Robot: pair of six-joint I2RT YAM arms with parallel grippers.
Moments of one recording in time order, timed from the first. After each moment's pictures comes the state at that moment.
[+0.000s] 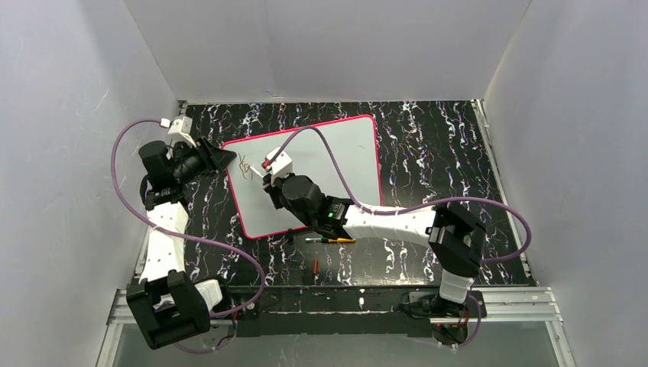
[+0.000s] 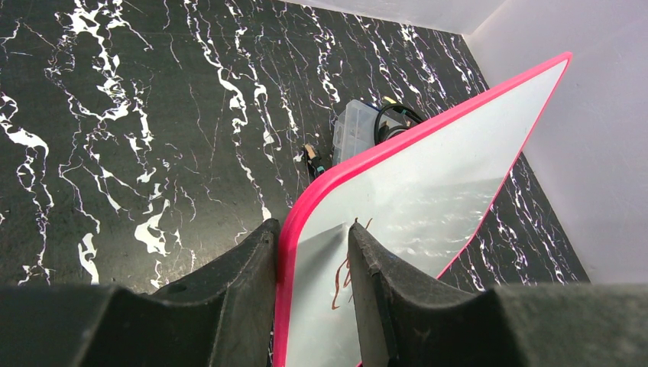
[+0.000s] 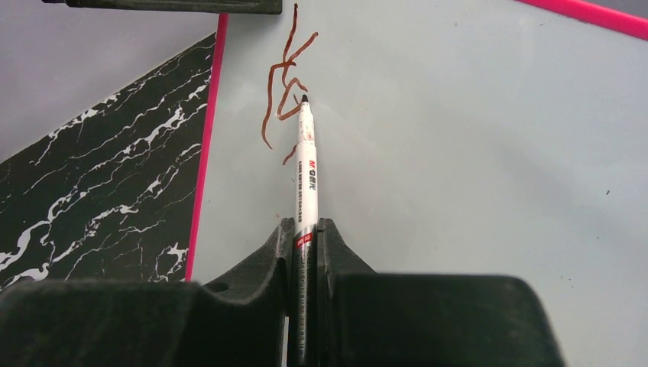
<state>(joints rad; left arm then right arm) 0.31 1.10 0.83 -0.06 0.83 -0.28 1.23 1.78 1.29 0.31 0.43 0.10</state>
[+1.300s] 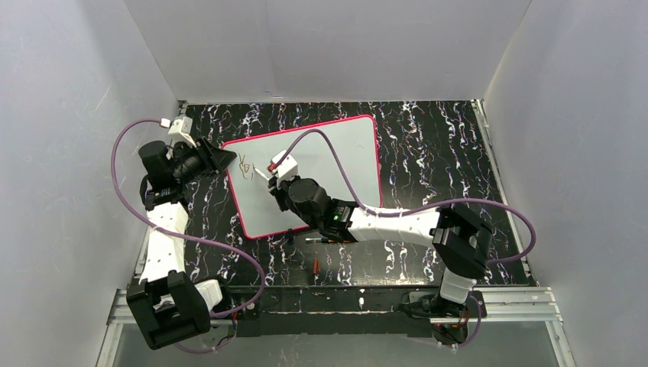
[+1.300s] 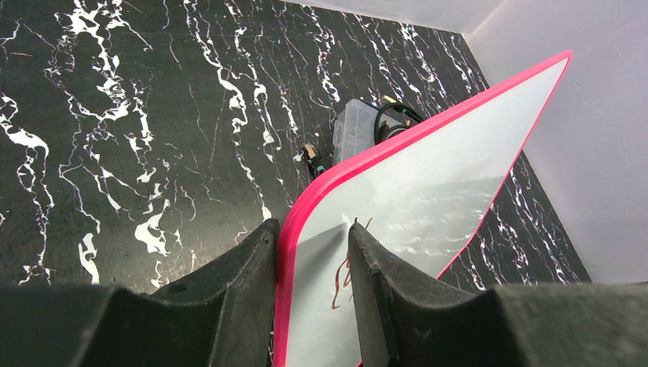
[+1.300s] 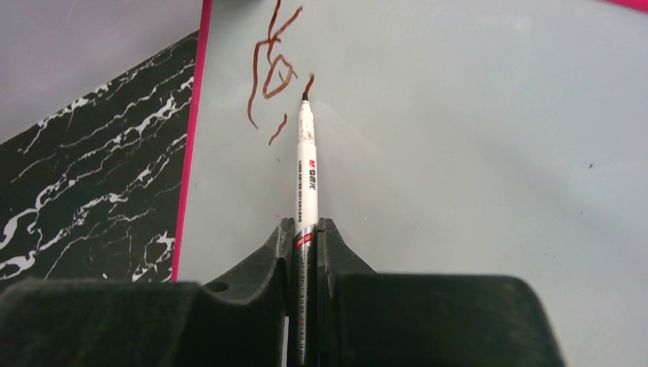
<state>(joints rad) 0.31 1.10 0.83 -0.06 0.83 -0.28 1.22 1.75 1.22 0.35 0.43 0.08</state>
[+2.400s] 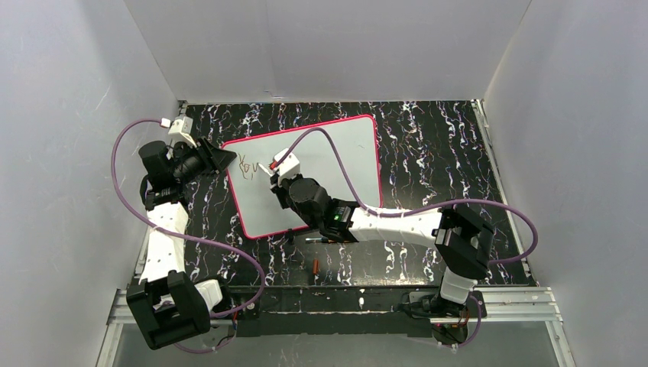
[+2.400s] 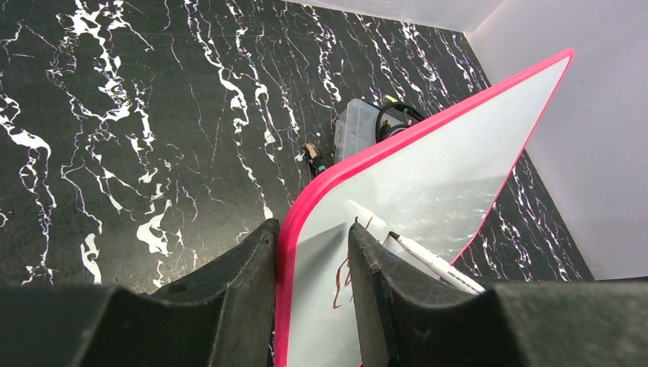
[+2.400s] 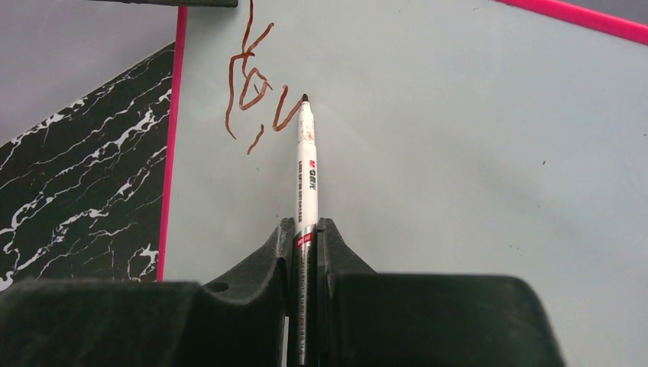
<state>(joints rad) 0.30 1.10 0.83 -0.06 0.83 -0.27 1.22 1.73 1.22 0.35 0.49 0.07</state>
